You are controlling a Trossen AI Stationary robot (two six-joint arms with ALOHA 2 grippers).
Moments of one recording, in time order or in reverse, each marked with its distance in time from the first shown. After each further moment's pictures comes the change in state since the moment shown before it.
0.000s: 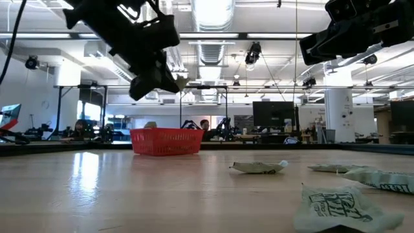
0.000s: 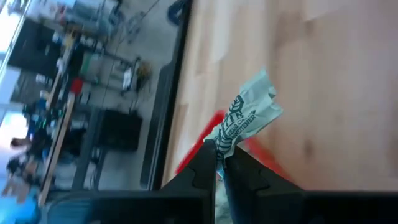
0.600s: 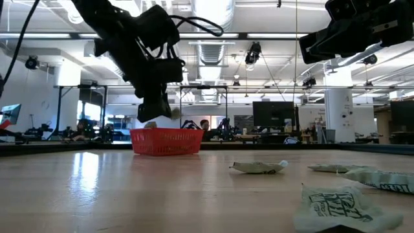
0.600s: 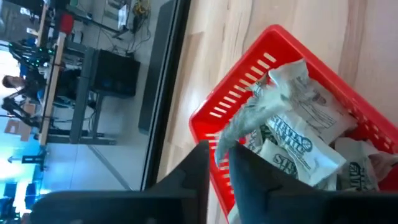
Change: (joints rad) left arm 0.235 0.079 -0.002 -0.055 0.058 -0.033; right arm 0.000 0.000 0.000 0.016 0.000 -0.008
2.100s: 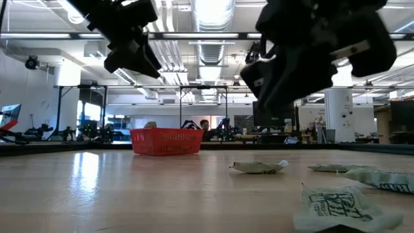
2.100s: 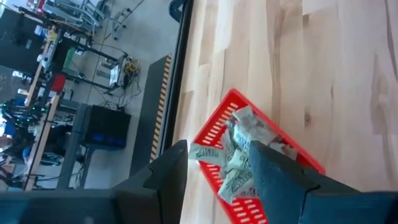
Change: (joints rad) left arm -0.242 -0.303 0.018 -0.228 0.000 -0.026; right arm 0.548 0.892 0.330 0.307 0.427 0.289
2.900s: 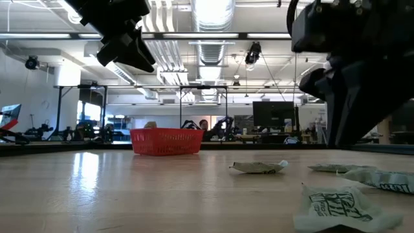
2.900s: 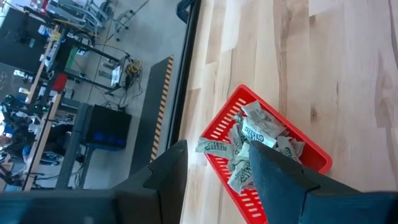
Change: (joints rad) left arm 0.000 -0.080 -0.015 -0.042 0.000 -0.001; right arm 0.299 0.088 0.172 -0.504 0.392 0.646
